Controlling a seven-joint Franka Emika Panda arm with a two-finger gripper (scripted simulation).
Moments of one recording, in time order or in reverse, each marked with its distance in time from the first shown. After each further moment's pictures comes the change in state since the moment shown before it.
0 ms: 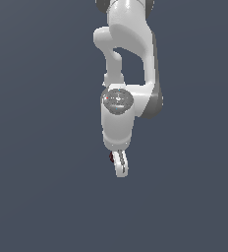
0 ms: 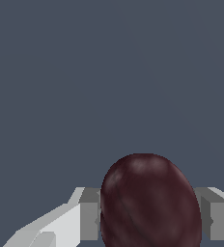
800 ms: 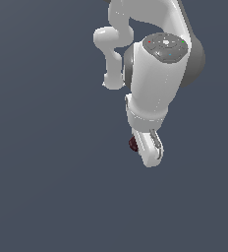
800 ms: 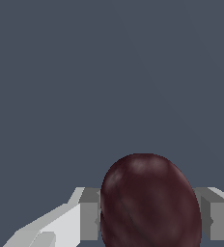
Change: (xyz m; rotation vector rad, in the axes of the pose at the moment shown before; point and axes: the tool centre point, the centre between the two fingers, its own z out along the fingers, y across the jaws) arm -0.066 -0.020 -0.113 0.002 0.001 -0.001
